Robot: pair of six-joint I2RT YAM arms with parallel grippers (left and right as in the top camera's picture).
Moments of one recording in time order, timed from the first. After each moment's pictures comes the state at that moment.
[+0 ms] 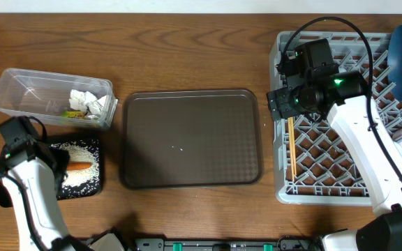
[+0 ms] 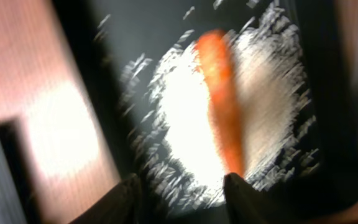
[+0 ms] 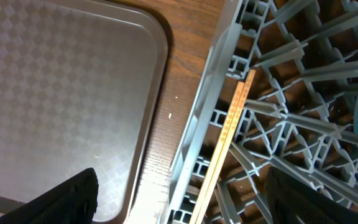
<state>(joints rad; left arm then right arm) 0.60 1.28 0.89 -0.97 -0.17 -0.80 0.25 1.59 1.41 -1.01 -0.05 -0.01</state>
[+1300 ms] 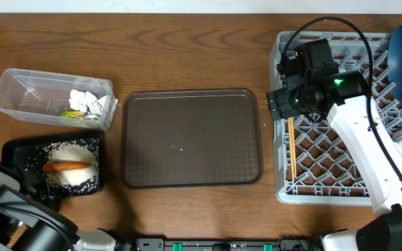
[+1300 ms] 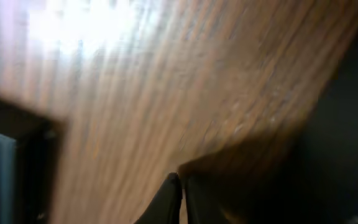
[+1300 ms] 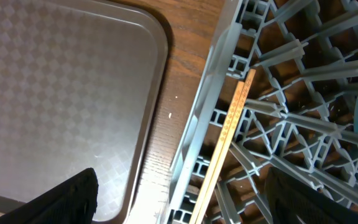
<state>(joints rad) 1.00 1.65 0.82 -0.81 -0.08 -0.96 0.25 1.59 1.41 -1.01 -0.05 -0.01</state>
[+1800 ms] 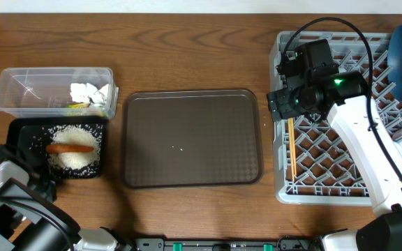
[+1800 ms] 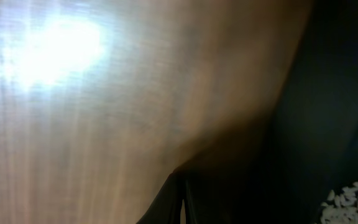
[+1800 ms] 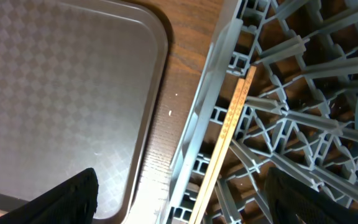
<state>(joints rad) 0.89 1.65 0.83 -0.62 -0.03 -0.93 0.25 1.59 1.41 -1.02 -0.05 -0.01</state>
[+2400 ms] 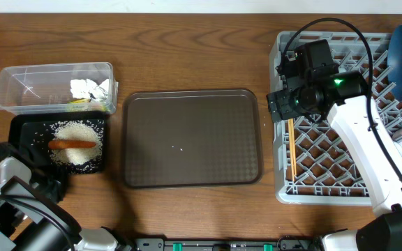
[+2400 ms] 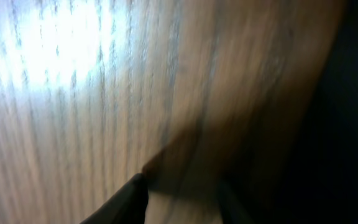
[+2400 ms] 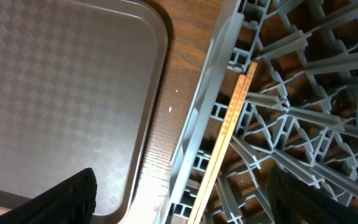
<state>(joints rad) 0.86 1.64 0.84 -0.75 -0.01 -0.87 0.25 1.59 1.41 -1.03 -0.05 -0.01</state>
